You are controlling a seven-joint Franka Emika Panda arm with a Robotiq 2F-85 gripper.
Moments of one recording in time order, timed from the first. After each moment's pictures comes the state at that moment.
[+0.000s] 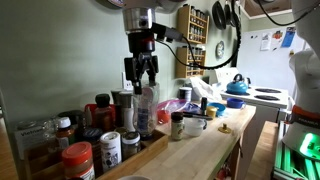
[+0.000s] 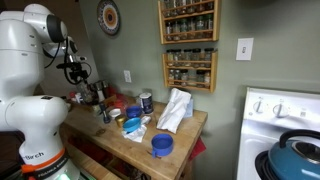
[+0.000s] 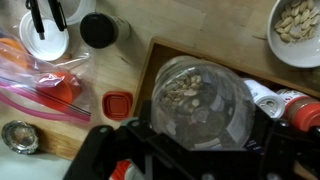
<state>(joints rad) 0.54 0.32 0.40 -1.69 -0.22 1.93 0.65</state>
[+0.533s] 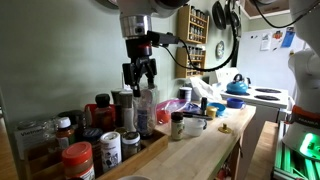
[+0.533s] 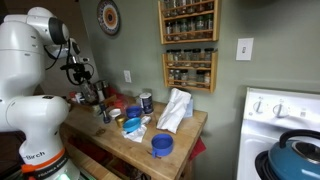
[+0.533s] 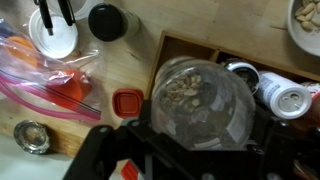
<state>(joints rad) 0.59 0.36 0.32 -1.65 -0.23 1.90 0.67</state>
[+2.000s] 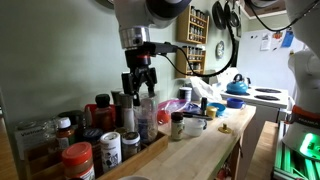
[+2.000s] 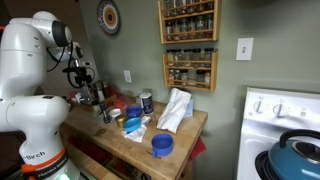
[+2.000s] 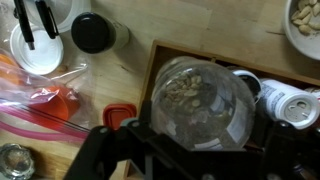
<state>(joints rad) 0.59 0.41 0.30 -1.64 -0.17 1.92 0.67</state>
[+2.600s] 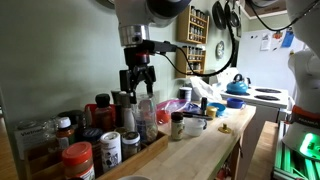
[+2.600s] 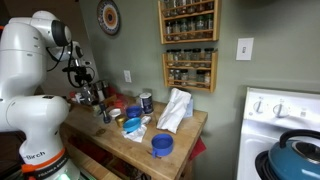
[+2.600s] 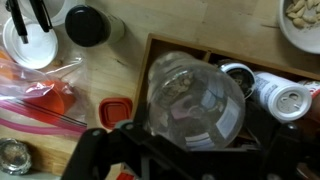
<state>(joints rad) 0.59 0.40 0.30 -1.65 -0.17 1.95 0.67</state>
